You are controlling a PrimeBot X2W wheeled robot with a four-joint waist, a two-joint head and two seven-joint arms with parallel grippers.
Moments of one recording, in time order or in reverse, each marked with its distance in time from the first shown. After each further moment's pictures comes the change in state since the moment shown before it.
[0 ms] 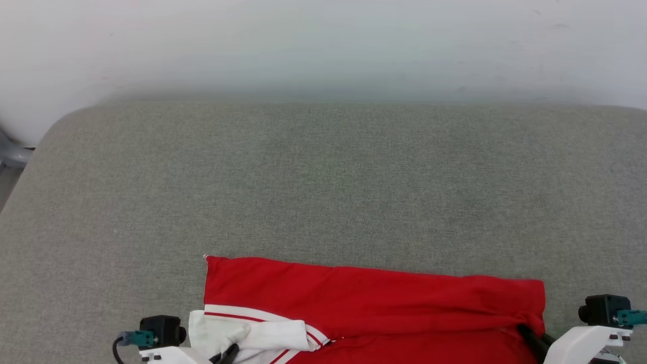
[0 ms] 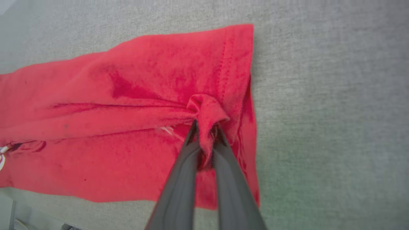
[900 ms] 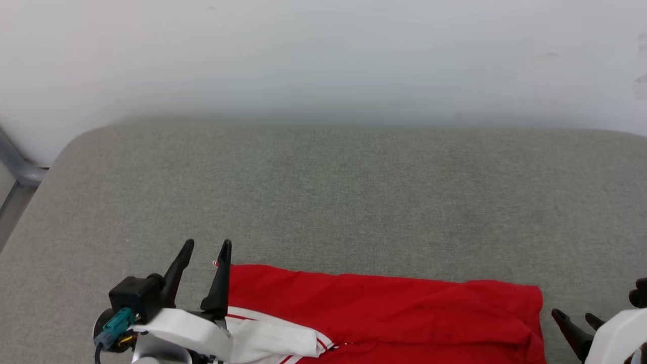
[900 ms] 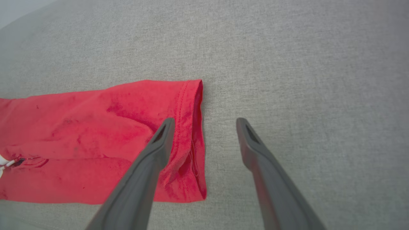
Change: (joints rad) left arm -0.093 -0.090 0.088 -0.022 0.333 -0.012 -0.477; right arm 0.022 -0.040 -0.140 -0.141 -0.036 0.000 0.114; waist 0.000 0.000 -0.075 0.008
